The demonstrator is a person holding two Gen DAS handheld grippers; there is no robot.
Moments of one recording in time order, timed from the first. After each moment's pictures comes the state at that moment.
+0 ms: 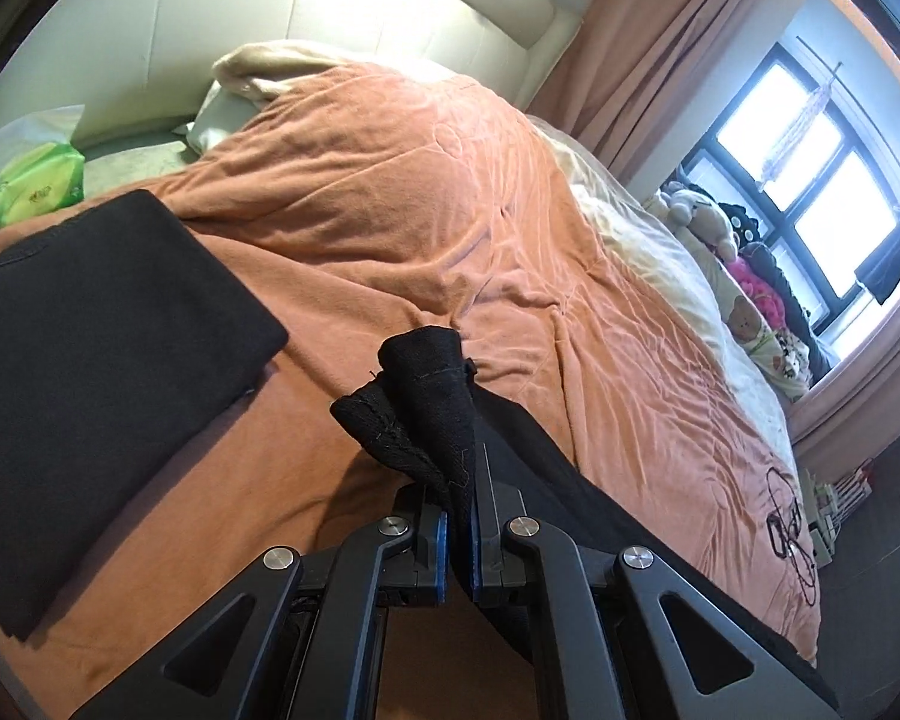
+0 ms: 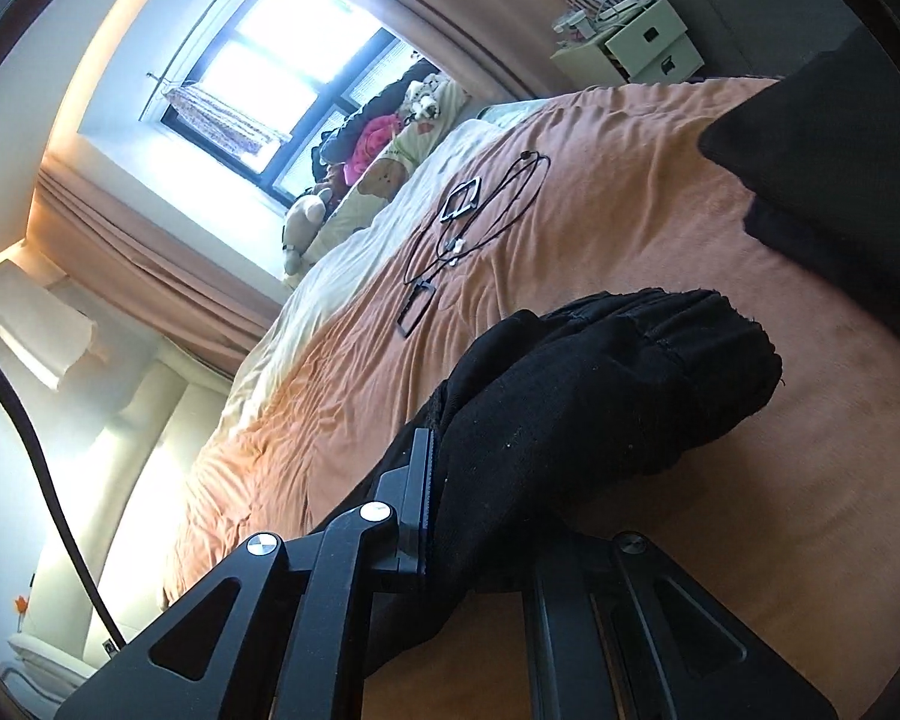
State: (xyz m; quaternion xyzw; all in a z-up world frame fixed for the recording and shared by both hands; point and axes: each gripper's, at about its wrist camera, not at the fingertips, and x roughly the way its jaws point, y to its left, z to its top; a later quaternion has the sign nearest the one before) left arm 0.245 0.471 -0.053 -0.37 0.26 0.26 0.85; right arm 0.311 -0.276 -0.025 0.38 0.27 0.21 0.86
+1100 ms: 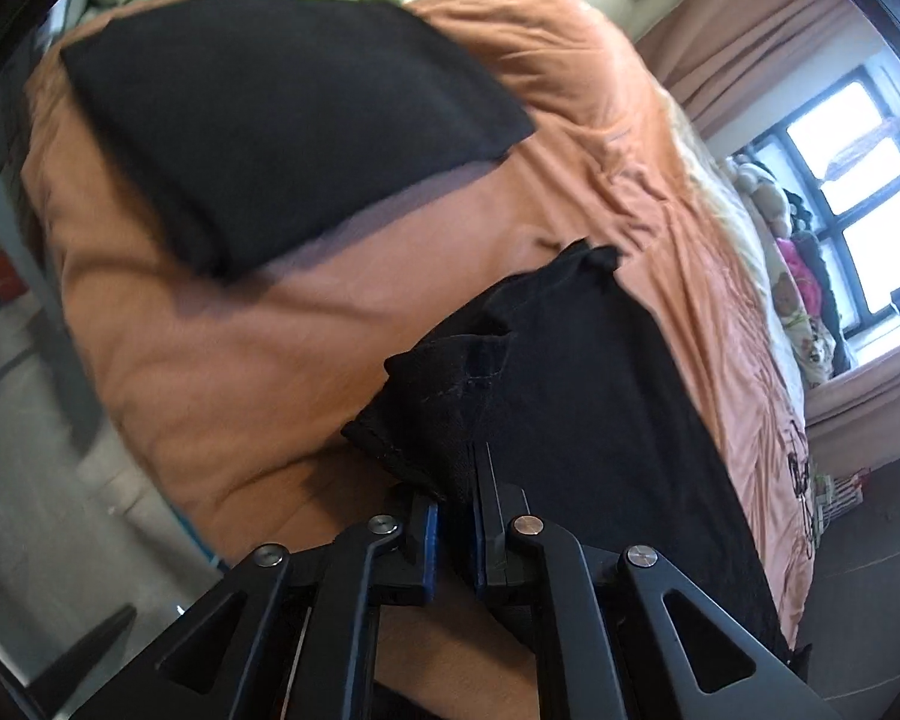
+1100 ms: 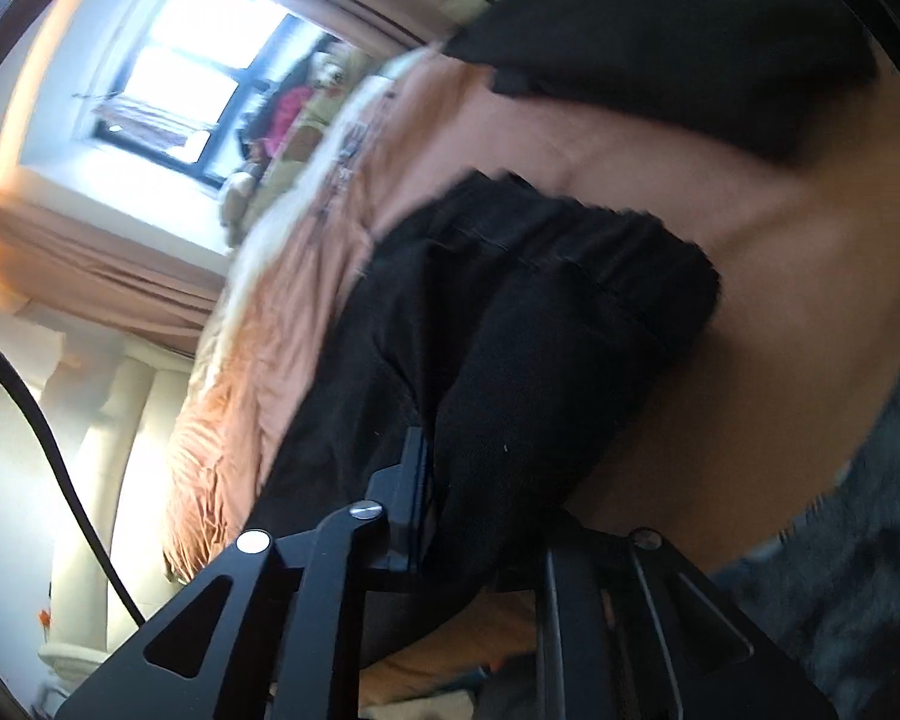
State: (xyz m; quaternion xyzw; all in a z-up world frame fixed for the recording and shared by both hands) left arm 0.075 0.432 -0.160 -0.46 0.33 0.27 0.78; right arm 0.196 -0.343 -0.095 0.42 0.37 0.16 0.81
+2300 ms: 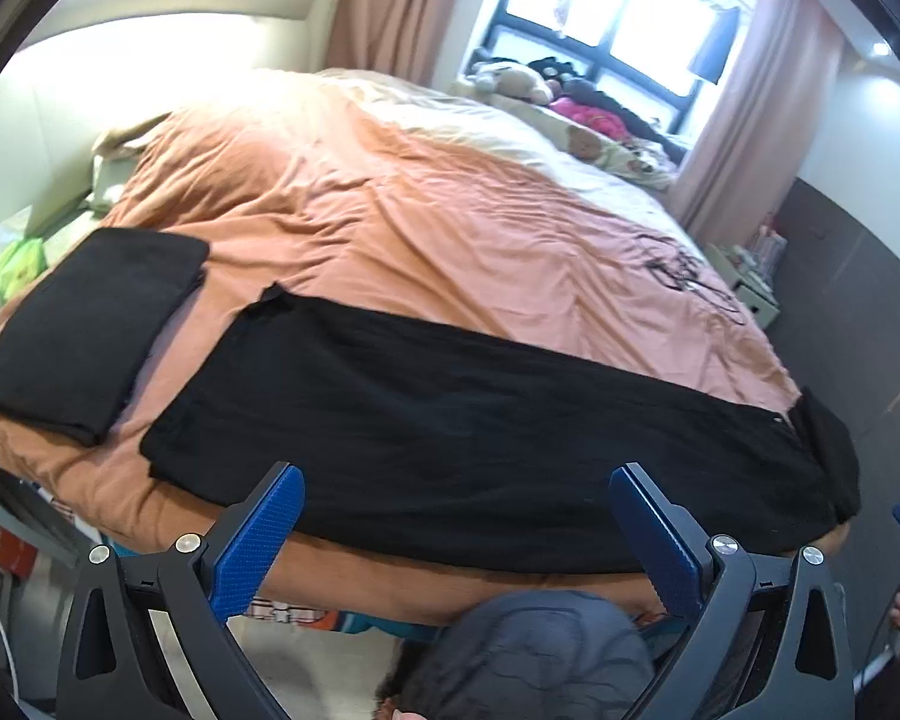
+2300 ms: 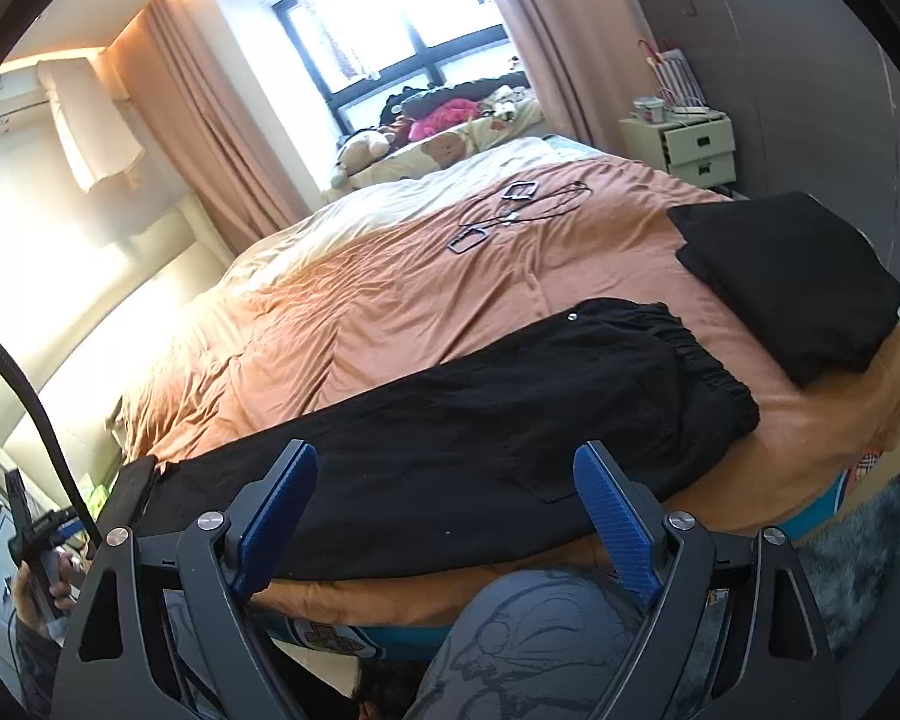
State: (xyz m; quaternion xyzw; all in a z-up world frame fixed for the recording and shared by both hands) left arm 0.088 0.253 -0.002 -0.19 0.35 0.09 0.91; right arm 0.043 -0.246 0.041 0.16 0.26 0.21 0.93
